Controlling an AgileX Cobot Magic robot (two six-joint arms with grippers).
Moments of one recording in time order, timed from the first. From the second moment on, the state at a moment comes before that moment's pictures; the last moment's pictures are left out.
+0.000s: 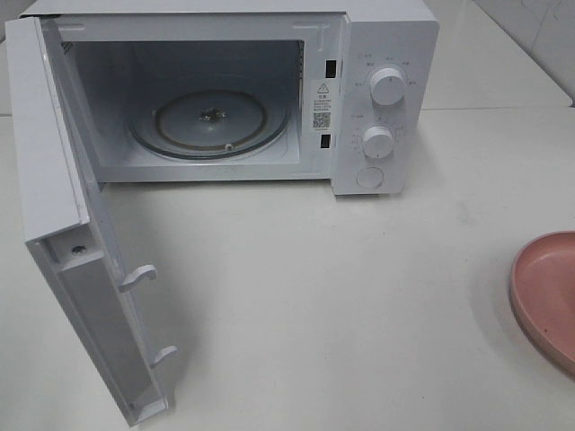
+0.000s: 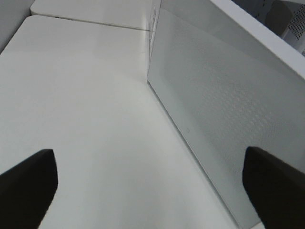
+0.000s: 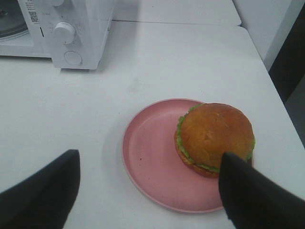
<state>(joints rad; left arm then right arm) -0.02 0.07 -0.54 -0.10 1.00 -0.06 0.04 0.00 -0.51 -0.06 1.01 0.05</state>
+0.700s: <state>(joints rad) -0.02 0.49 -0.46 -0.05 0.53 -0.06 0.04 0.00 -0.51 -0.06 1.01 0.05</state>
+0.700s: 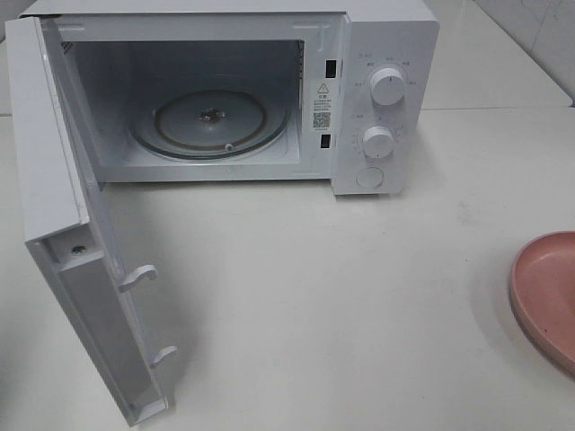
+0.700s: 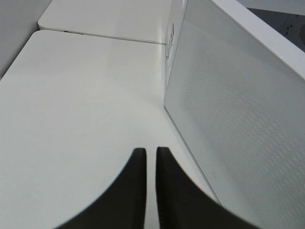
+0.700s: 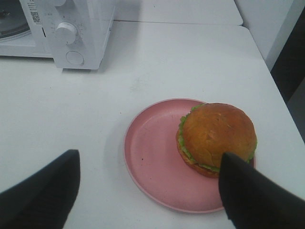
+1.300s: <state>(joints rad) -0.02 0.89 -0.24 0.05 -0.38 -0.05 0.04 0.00 -0.51 -0.06 1.01 0.05</state>
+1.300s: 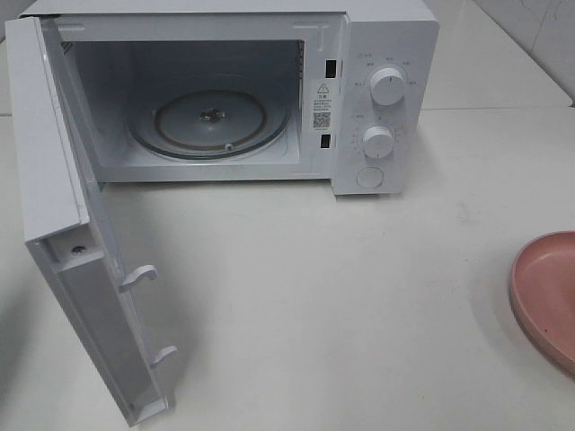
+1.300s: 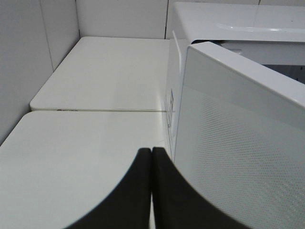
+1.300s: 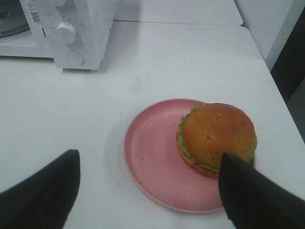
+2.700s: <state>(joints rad) -0.29 1.57 -0.39 0.38 -0.88 -0.25 0.04 0.00 -0.51 -0.06 1.01 0.05</state>
